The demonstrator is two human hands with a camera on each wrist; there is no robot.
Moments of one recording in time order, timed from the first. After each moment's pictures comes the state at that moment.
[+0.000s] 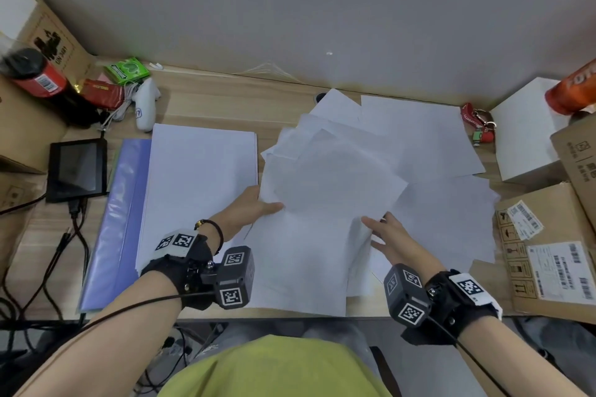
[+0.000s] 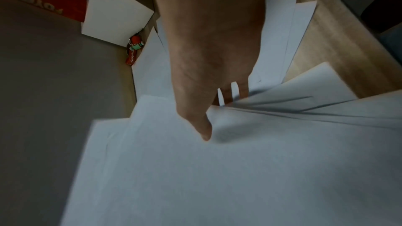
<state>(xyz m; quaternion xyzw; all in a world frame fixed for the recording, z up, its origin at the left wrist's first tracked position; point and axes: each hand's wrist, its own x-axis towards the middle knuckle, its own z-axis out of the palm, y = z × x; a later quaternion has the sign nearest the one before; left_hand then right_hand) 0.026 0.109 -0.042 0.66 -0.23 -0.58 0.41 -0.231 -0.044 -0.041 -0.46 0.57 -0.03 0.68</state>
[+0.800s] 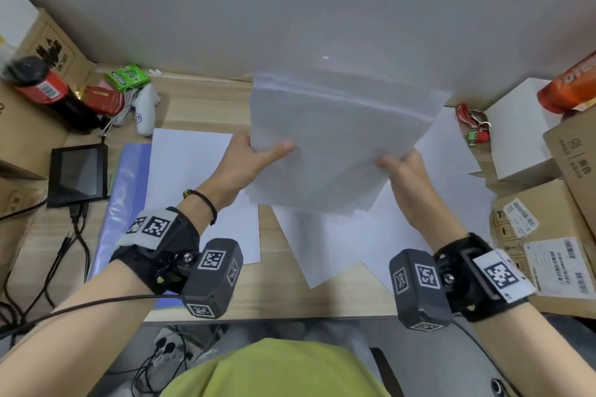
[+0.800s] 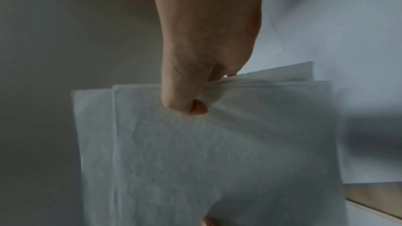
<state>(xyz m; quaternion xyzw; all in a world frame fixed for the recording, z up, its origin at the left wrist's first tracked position) 0.035 0.080 0.052 0.65 -0.26 -0.43 0.58 -0.172 -0.059 0.073 -0.61 0.43 -0.24 0.62</state>
